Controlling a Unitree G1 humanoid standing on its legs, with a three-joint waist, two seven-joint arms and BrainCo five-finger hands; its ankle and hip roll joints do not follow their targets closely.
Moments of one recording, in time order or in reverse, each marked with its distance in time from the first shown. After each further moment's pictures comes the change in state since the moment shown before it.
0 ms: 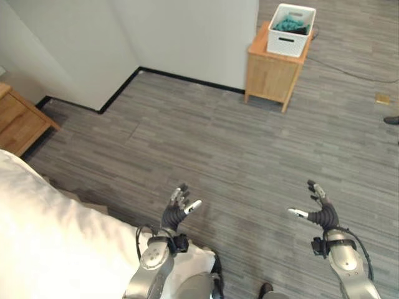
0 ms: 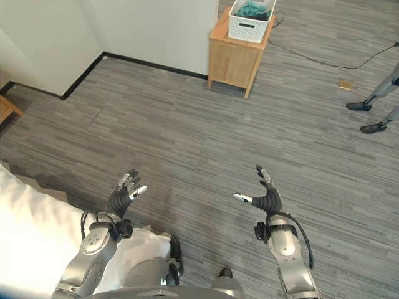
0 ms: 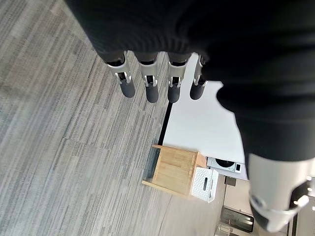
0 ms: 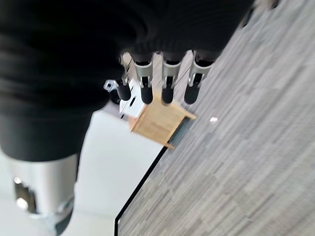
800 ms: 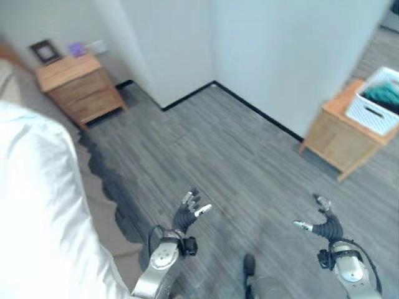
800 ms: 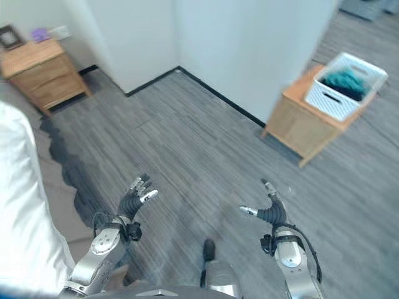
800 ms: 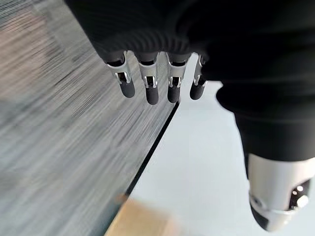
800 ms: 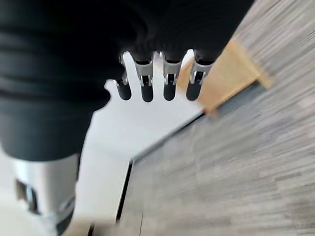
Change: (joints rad) left arm -0.003 -0.041 -0.008 -0.001 -0.001 0.021 0.037; right arm 0.075 -0.081 0.001 0.043 -0.033 0.014 0.004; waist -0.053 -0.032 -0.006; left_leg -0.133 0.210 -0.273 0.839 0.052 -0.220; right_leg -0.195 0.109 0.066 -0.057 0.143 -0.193
